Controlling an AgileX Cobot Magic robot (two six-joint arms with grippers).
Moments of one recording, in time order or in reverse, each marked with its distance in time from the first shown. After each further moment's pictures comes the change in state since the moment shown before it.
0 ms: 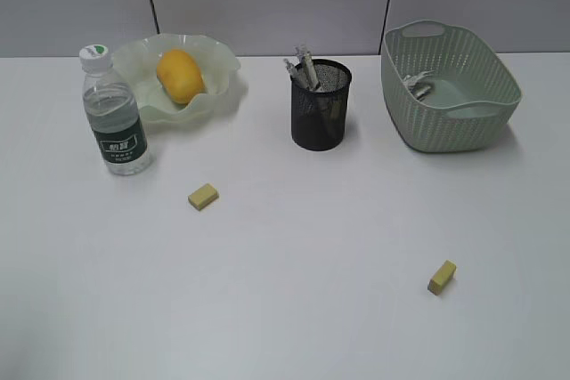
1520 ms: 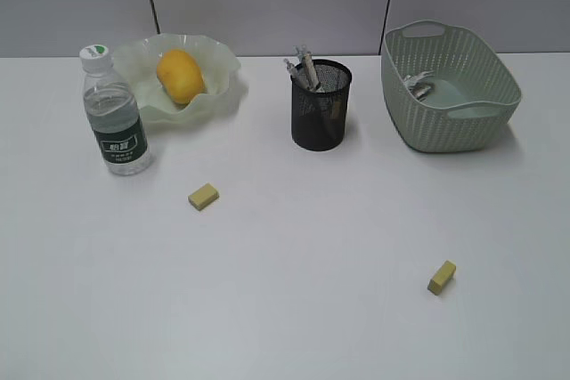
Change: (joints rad) left arm 0.000 -0.608 0.193 -0.049 0.128 0.142; right arm 0.000 0.000 0.000 0.001 0.000 0.000
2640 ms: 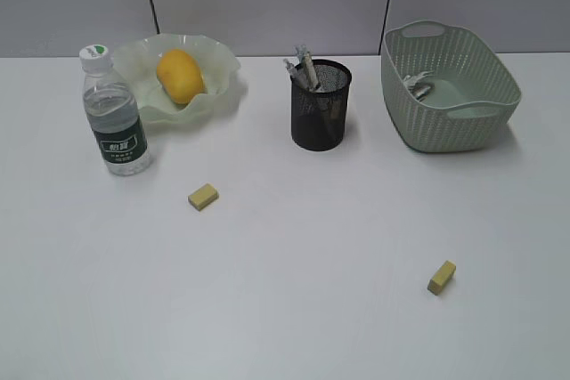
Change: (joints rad) left arm 0.000 0.000 0.000 -0.007 -0.011 0.000; right arm 0.000 0.141 -0.025 0.036 0.025 0.103
